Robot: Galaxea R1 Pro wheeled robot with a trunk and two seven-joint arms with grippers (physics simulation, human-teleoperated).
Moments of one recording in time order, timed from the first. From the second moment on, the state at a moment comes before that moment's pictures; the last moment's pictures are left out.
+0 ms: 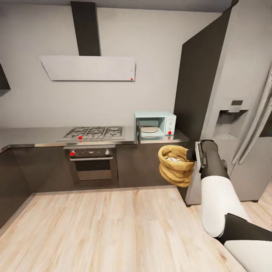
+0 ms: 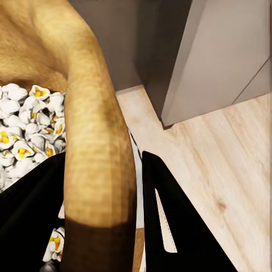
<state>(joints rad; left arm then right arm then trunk) 0.00 -0.05 0.00 -0.06 0.25 -0.09 0.06 -1.09 0.08 -0.40 -0.93 0.44 1.04 0.02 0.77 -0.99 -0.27</state>
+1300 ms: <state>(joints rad) 0.00 -0.05 0.01 -0.06 0.25 -0.09 0.06 -1.09 0.08 -0.39 -0.93 0.44 1.04 0.02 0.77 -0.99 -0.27</state>
